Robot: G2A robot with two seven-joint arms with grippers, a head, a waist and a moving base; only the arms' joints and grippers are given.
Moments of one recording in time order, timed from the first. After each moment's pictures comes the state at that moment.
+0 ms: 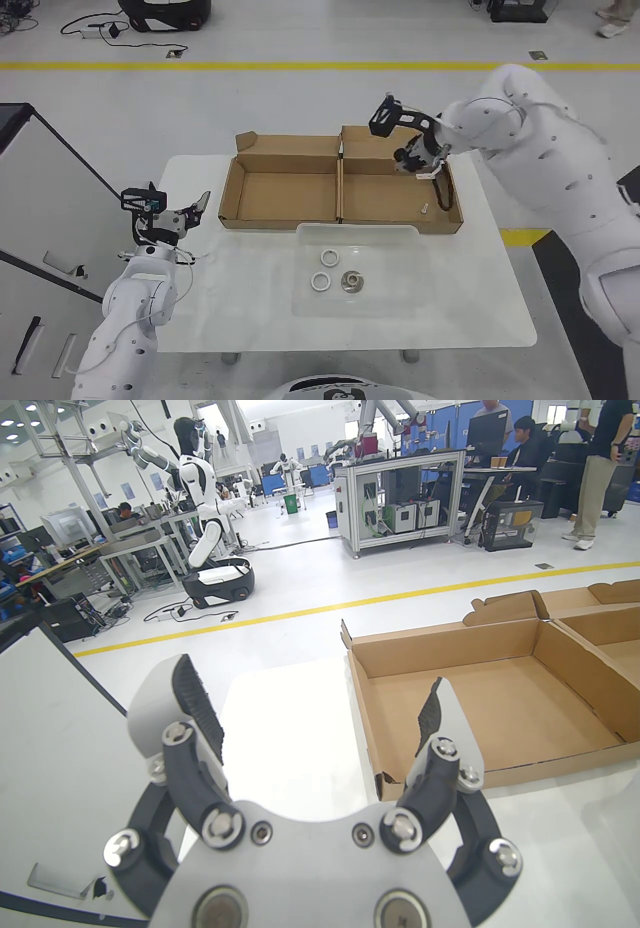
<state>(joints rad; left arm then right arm) 1.73 -1.15 -1.60 -1.80 1.33 0.00 0.00 -0.43 -0.97 0.67 -1.44 -0.46 -0.36 1.46</state>
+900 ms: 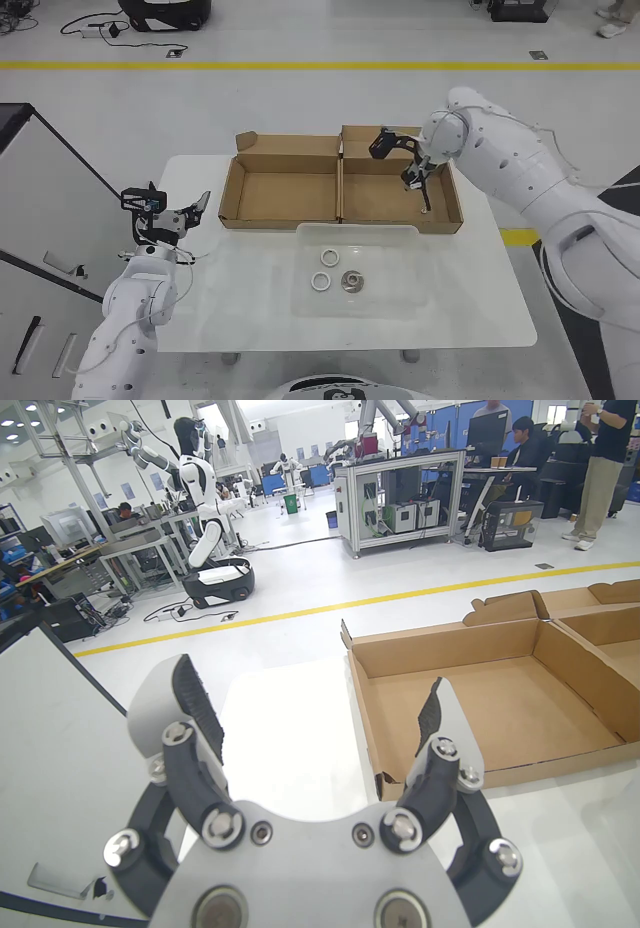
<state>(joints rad) 1.73 -1.15 -1.60 -1.80 1.33 0.00 0.00 -0.29 -1.14 0.31 -0.93 -0.43 -0.42 1.38</state>
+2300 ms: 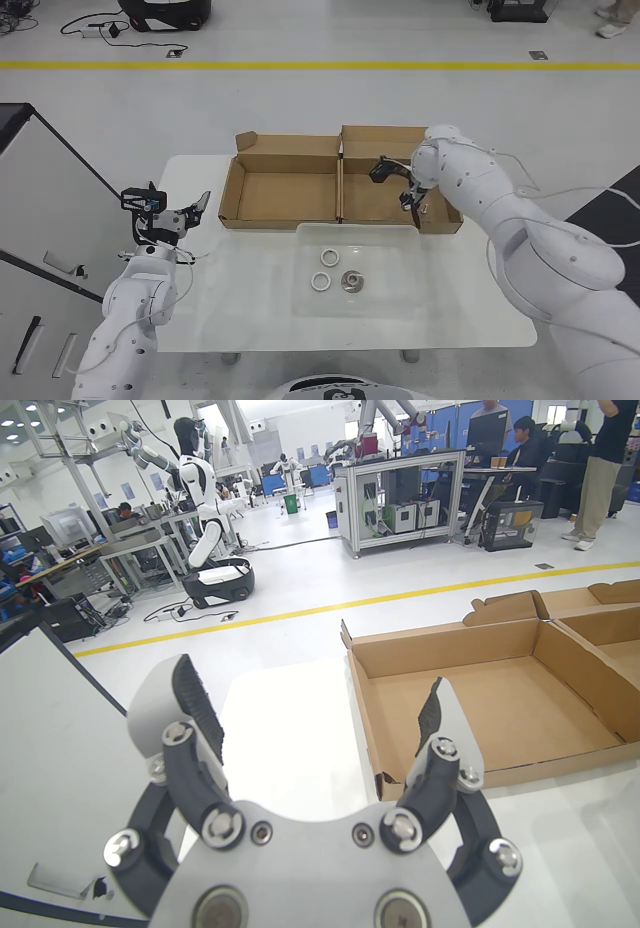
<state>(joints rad) 1.73 -1.15 -1.60 -1.80 1.33 0.00 0.00 -0.37 -1.35 0.24 -0.46 -0.56 -0.57 1.14</state>
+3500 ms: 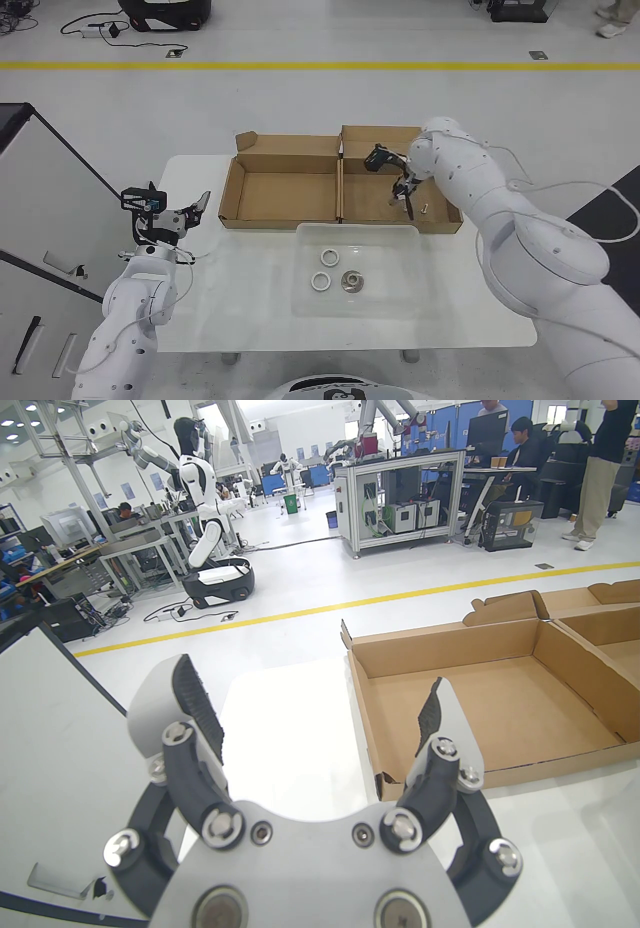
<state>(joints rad) 1.73 -1.15 -1.60 -1.80 1.33 0.00 0.00 -0.32 -1.42 0.28 -0.35 -0.62 -0.61 1.03</state>
